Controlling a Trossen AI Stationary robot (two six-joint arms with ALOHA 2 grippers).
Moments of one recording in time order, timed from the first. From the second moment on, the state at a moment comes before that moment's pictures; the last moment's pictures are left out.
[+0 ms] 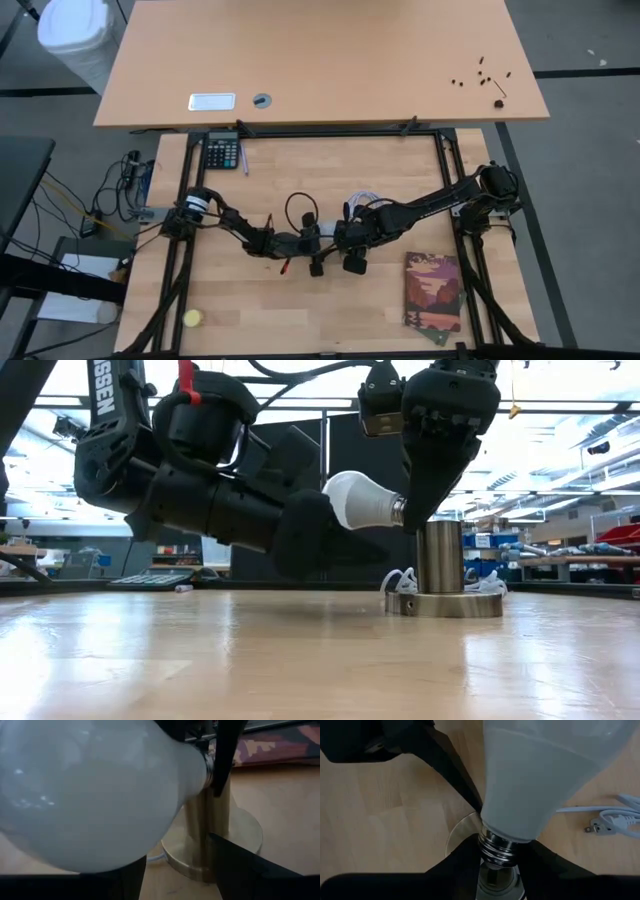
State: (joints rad) left arm -0.24 2.11 0.78 1.14 -0.44 0.10; right arm 0.23 1.78 1.28 -0.75 0.14 0.47
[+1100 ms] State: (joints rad) left arm -0.23 2.06 0.97 0.99 -0.33 0.21; right arm 0.38 1.72 1.27 -0.87 0.34 0.67
